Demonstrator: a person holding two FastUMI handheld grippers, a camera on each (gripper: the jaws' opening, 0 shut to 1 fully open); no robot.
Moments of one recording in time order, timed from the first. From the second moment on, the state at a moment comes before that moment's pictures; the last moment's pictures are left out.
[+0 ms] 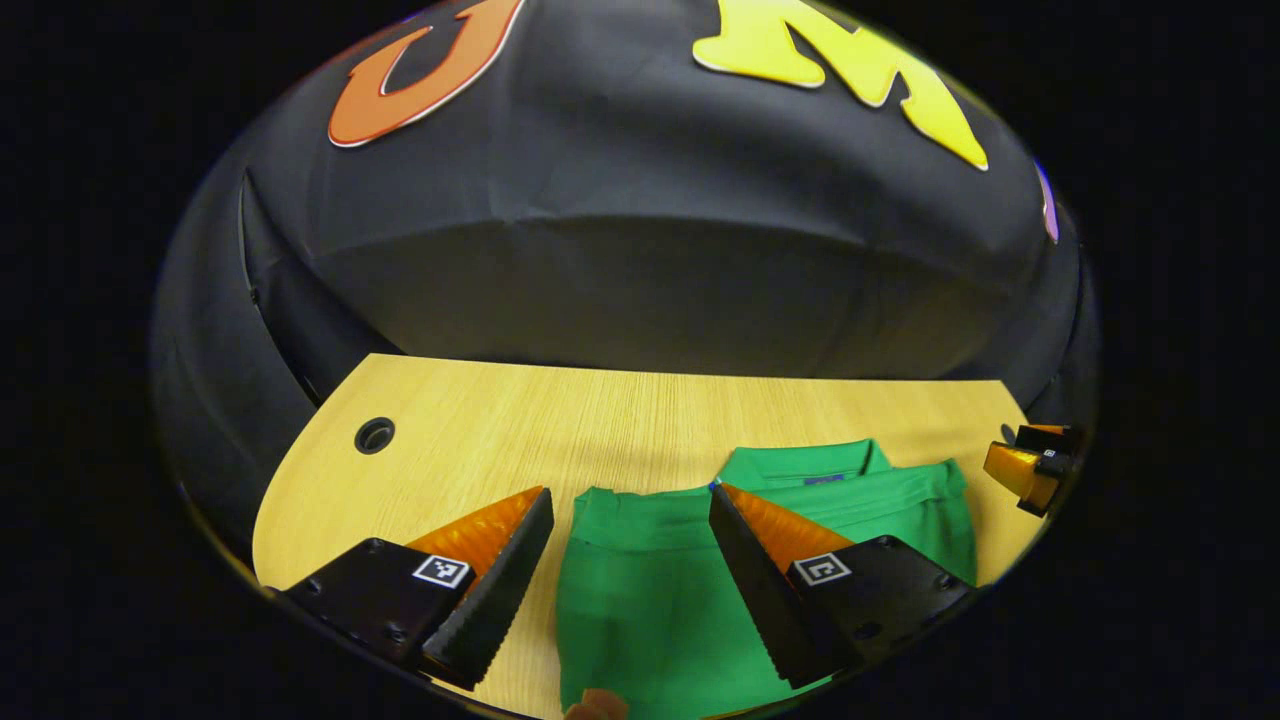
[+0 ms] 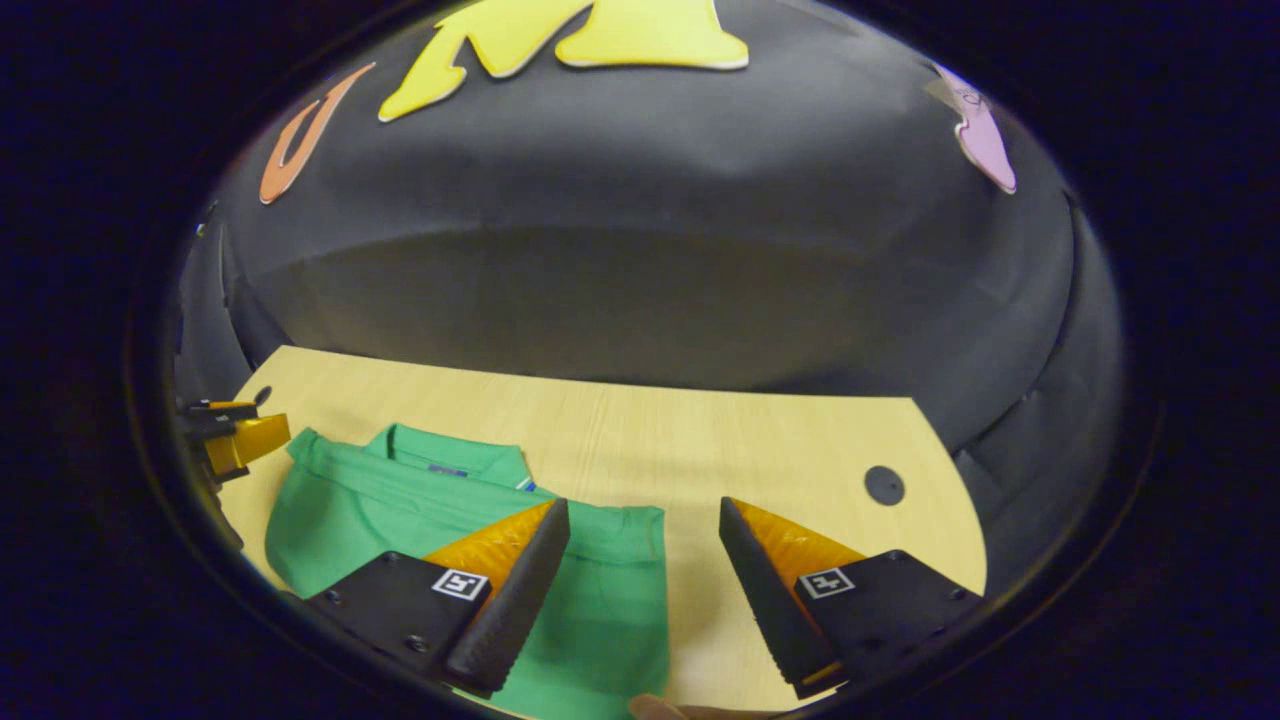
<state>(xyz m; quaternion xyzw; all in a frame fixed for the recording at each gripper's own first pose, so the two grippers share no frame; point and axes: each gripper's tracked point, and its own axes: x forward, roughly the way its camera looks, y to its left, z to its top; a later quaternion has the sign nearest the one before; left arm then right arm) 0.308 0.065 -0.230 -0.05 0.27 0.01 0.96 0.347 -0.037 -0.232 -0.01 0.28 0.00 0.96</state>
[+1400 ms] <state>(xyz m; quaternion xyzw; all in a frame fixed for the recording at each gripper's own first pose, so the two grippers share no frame) -0.038 0.060 0.022 0.01 0.04 0.01 1.00 -0.023 0.010 0.013 -0.01 0.03 0.02 1.00</state>
